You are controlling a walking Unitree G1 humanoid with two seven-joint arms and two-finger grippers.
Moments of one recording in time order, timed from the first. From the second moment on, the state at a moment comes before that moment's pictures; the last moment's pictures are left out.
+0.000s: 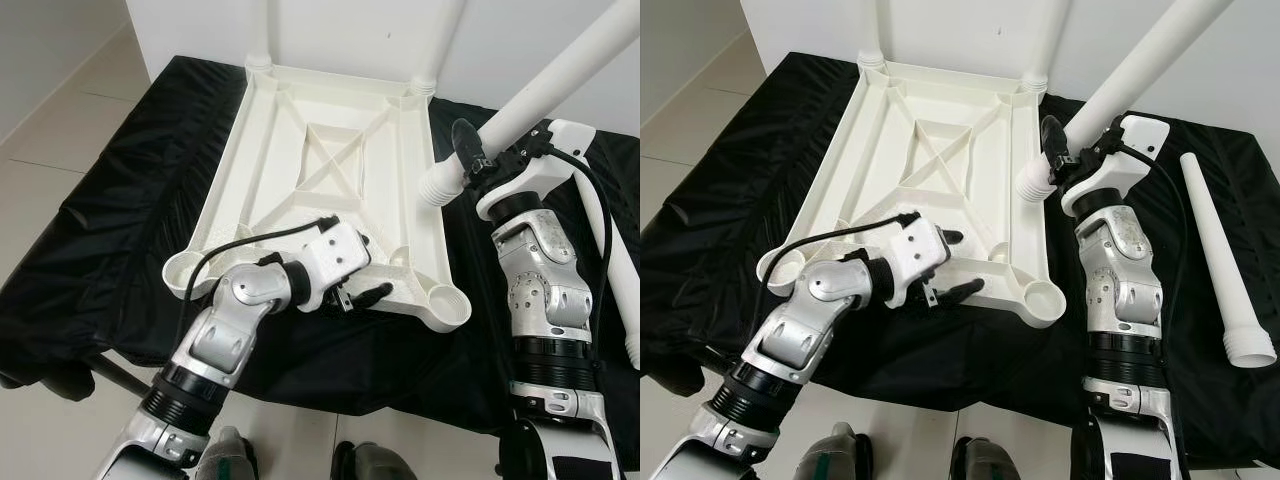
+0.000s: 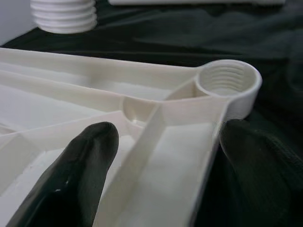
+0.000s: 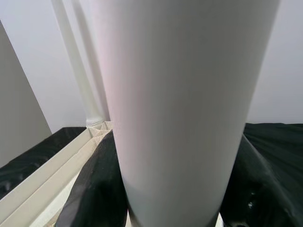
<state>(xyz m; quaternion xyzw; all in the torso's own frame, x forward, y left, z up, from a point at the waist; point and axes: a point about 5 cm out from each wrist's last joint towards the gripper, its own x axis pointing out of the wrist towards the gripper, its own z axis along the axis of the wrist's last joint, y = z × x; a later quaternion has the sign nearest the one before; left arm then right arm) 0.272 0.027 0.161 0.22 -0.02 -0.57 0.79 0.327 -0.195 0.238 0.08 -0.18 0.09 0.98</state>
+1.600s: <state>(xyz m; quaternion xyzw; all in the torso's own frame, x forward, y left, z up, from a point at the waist) 0.285 0.007 0.128 0.26 0.08 -0.58 0.77 0.326 -0.190 0.232 0.07 -0.16 0.11 0.98</state>
